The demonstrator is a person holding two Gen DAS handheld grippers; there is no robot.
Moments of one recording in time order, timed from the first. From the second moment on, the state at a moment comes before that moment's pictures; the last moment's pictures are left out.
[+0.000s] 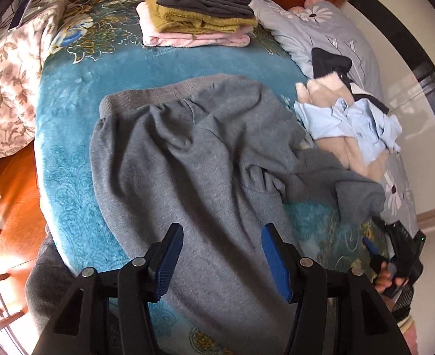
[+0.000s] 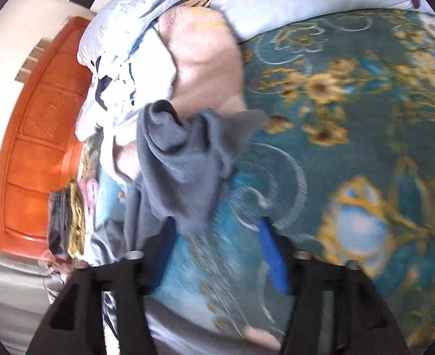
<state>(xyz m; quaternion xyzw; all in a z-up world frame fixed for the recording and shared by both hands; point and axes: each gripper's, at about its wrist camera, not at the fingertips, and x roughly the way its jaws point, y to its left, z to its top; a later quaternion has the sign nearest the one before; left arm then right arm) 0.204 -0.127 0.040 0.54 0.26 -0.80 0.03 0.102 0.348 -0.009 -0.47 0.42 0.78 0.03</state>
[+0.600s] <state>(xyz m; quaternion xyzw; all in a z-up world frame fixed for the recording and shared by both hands) 0.209 -0.149 0.037 0.54 0.31 -0.78 0.04 0.042 0.344 0.014 -0.47 0.38 0.80 0.03</state>
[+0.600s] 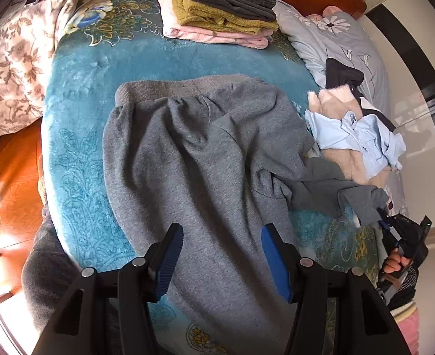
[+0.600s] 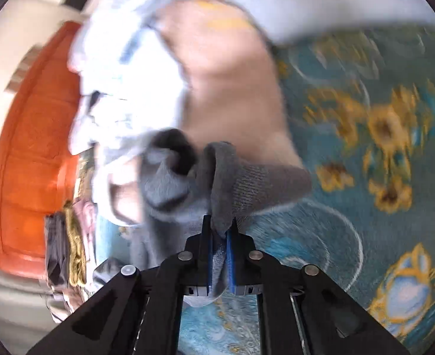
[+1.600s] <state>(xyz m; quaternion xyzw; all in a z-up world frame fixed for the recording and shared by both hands) 0.207 -0.148 -0.002 0.57 0.35 -0.74 0.01 0.102 0.150 0.076 -0.50 0.07 0.83 -0.25</state>
